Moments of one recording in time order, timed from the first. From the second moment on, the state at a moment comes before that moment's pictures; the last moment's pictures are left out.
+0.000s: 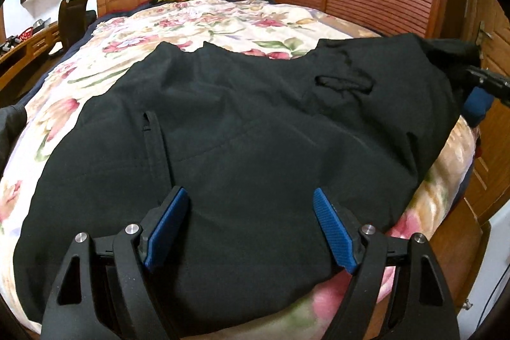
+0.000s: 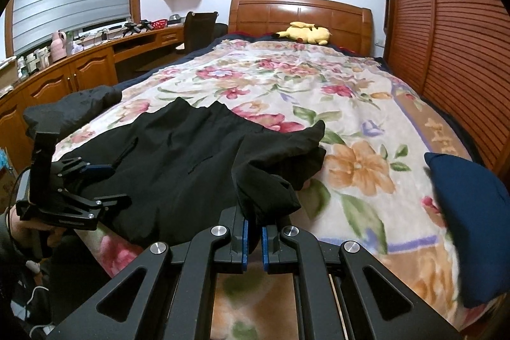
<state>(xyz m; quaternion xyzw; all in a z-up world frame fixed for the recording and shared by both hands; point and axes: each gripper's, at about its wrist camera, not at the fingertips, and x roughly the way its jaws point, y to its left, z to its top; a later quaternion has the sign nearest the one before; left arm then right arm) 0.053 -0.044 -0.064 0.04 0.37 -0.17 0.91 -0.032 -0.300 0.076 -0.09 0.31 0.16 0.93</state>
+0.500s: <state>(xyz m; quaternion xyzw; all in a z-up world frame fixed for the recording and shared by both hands) 0.027 -0.018 -0.037 0.02 0.33 -0.15 0.93 -0.039 -0.264 0.095 -0.11 0.28 0.21 0.93</state>
